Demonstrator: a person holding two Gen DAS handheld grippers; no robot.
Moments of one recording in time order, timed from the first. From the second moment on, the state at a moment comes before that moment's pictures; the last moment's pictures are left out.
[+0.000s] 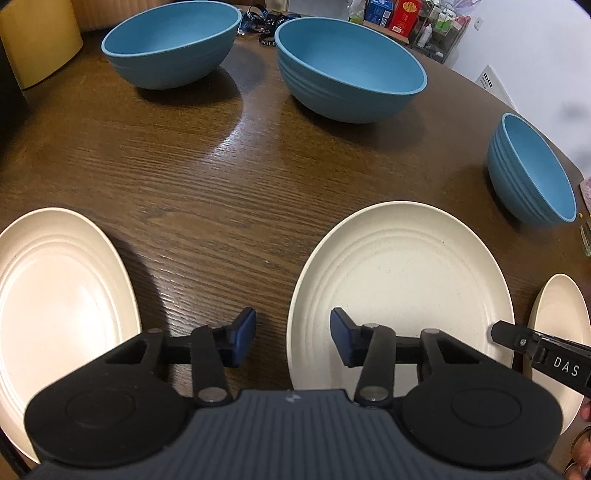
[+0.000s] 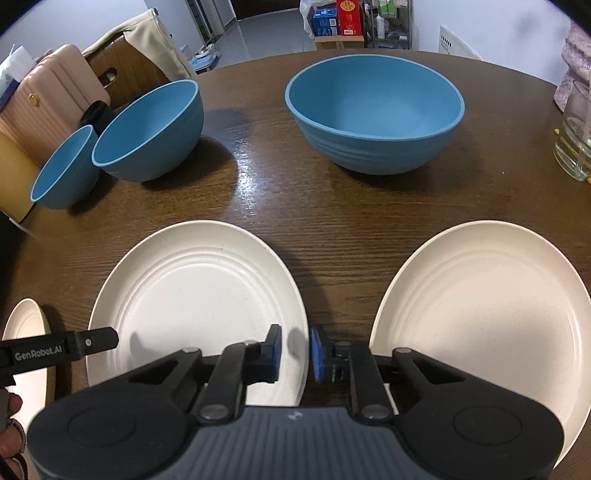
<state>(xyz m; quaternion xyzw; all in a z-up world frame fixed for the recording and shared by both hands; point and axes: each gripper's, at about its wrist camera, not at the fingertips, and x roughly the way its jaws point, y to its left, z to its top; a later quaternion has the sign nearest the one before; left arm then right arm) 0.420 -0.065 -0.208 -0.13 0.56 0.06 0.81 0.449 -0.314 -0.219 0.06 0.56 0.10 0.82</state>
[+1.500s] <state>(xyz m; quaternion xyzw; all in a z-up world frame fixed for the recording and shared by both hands) 0.400 -0.075 -0.201 -0.13 0.55 0.06 0.82 0.434 -0.327 -0.213 0.10 0.55 0.09 0.82</state>
